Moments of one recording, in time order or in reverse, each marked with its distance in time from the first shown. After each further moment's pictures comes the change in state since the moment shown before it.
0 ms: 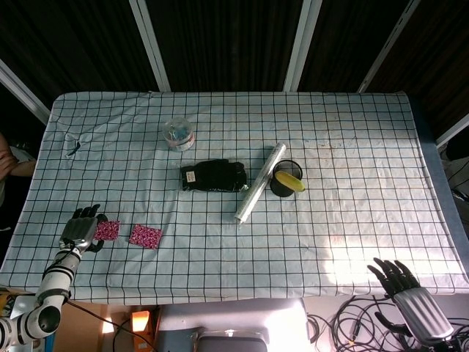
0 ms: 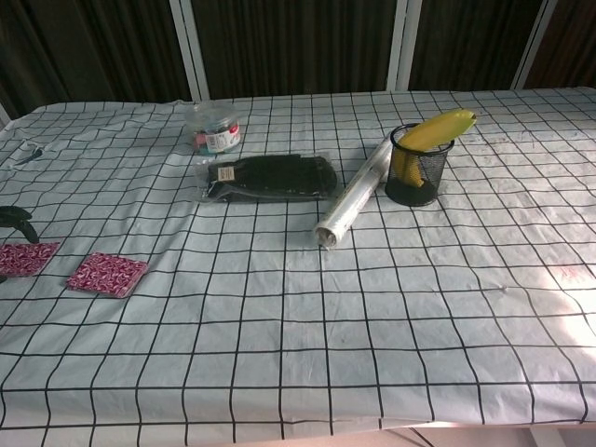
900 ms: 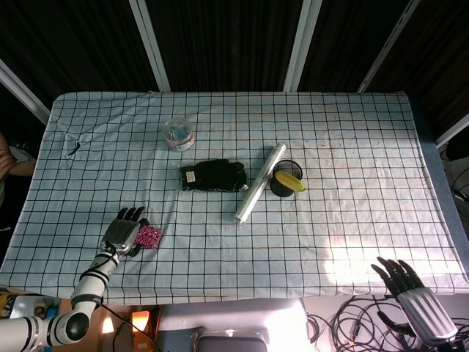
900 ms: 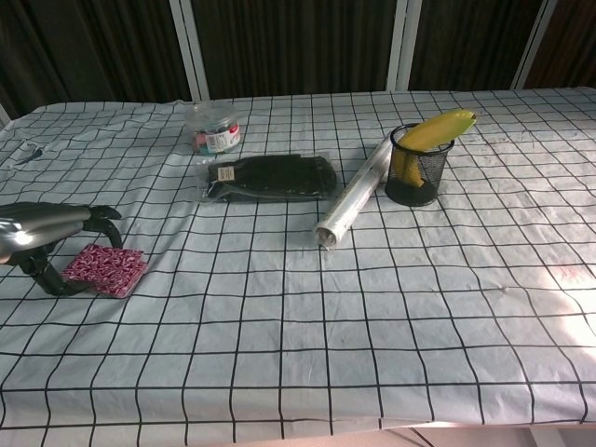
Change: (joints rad) left arm -0.079 -0.084 -0.001 -0.156 0.035 0.096 0.170; right arm -0.007 0.004 0.001 0.012 -0.002 0.021 0.021
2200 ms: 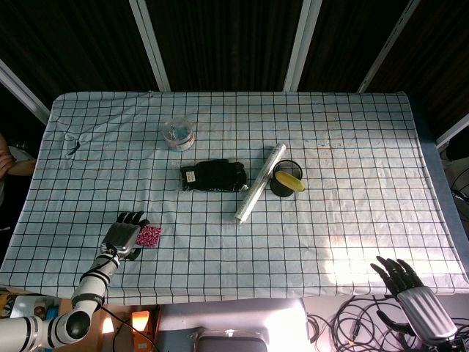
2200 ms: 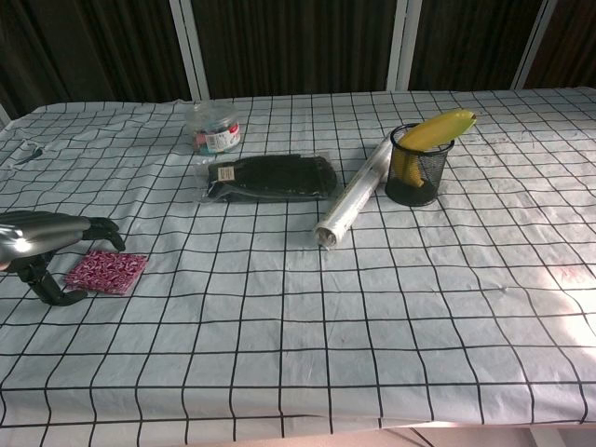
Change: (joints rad) left arm -0.011 0.010 -0.020 -0.038 -0.106 -0.038 0.100; right arm 0.005 0.003 0.002 -0.001 -0.003 0.000 0.012
